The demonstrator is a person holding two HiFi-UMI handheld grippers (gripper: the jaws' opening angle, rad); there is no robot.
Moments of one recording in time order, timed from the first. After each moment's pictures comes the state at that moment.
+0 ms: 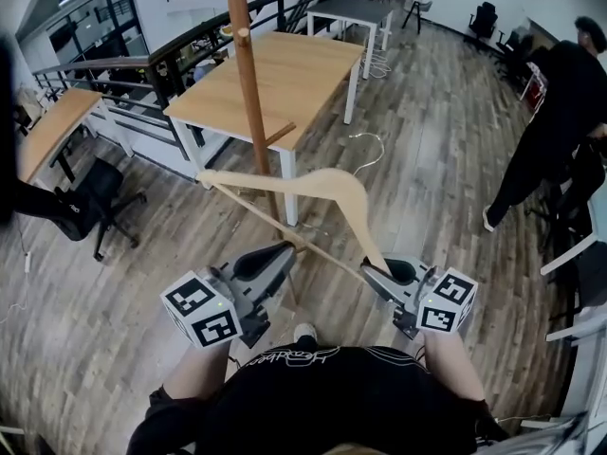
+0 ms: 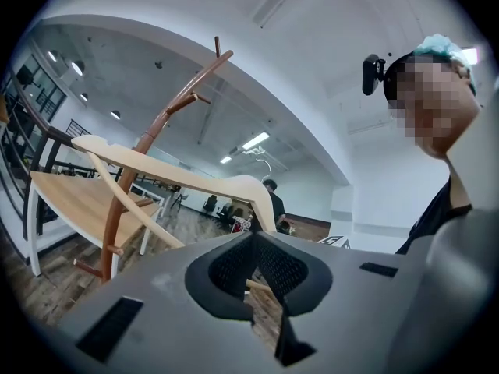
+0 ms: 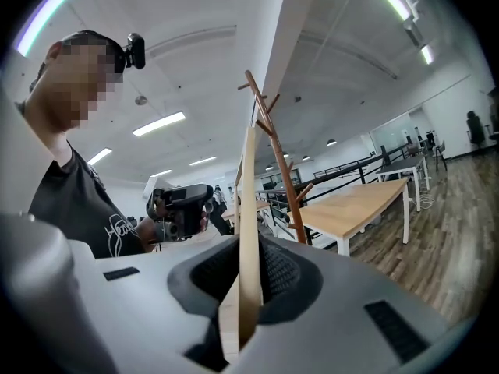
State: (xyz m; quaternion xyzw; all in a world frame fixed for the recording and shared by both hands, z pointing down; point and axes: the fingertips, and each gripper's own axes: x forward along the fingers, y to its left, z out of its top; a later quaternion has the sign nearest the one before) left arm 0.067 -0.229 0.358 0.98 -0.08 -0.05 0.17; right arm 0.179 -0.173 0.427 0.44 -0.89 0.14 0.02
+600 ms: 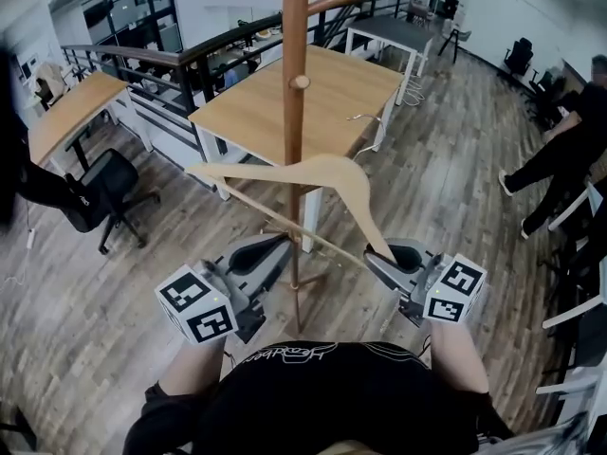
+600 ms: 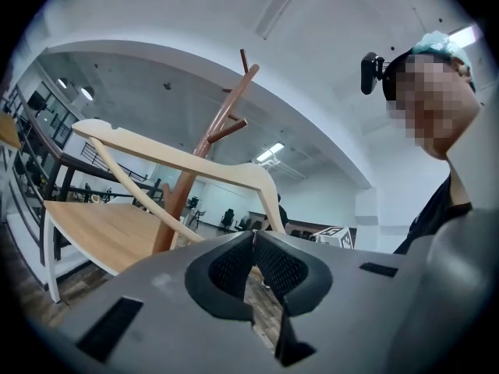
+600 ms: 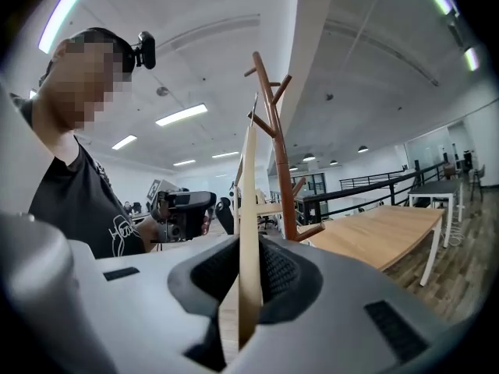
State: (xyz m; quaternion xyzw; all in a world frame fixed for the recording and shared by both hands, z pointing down) left arm 0.048 -0.379 0.320 0.97 -0.15 -0.08 0.14; right arm 0.174 -0.344 0.365 0.36 -0.93 0.08 0.06
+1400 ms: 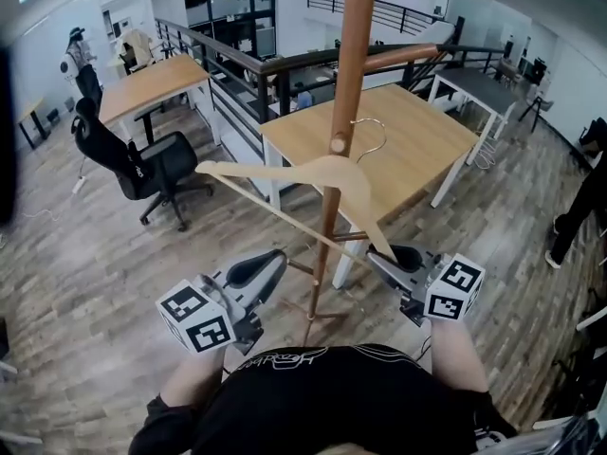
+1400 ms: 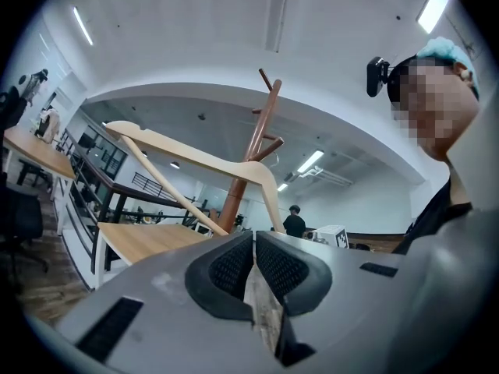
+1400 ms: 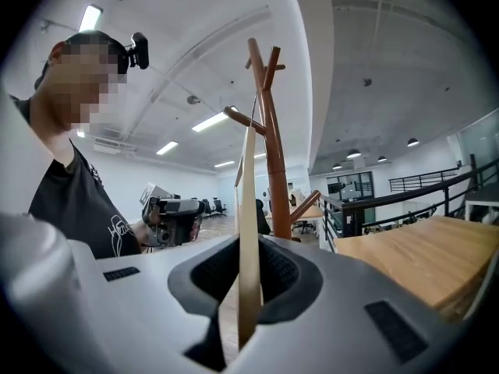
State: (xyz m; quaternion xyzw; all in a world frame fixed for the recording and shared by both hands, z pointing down) left arm 0.027 -0.422 0.313 0.93 -0.34 -0.11 0.13; right arm 0.172 -0.456 0.342 0.20 -0.98 0.05 0.06
